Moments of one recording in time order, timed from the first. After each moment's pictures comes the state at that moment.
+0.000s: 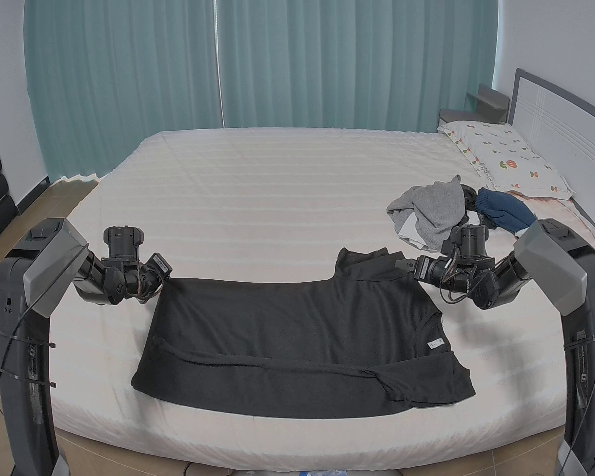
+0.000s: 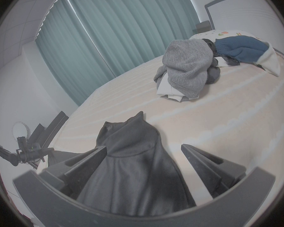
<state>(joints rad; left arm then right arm) 0.04 2.49 -1.40 -0.47 -0.13 -0.79 0.14 2.55 -1.44 -0.65 0.18 0.38</state>
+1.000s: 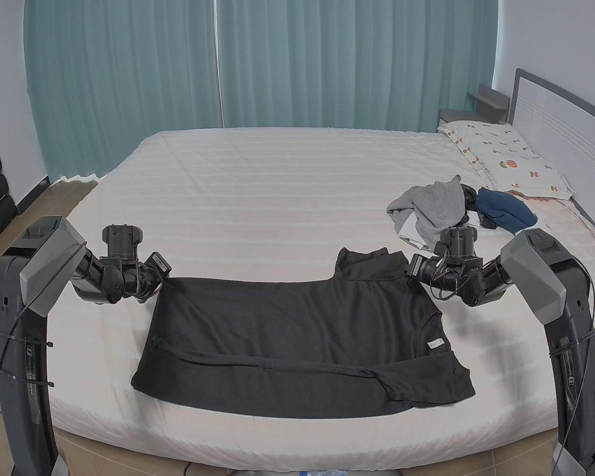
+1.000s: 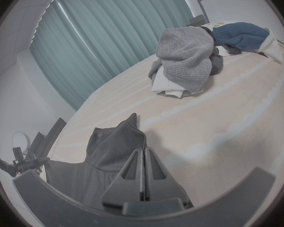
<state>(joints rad) 0.04 2.47 -1.39 -0.47 -0.13 -0.79 0.13 2.64 -1.60 -0.58 0.17 0.49</state>
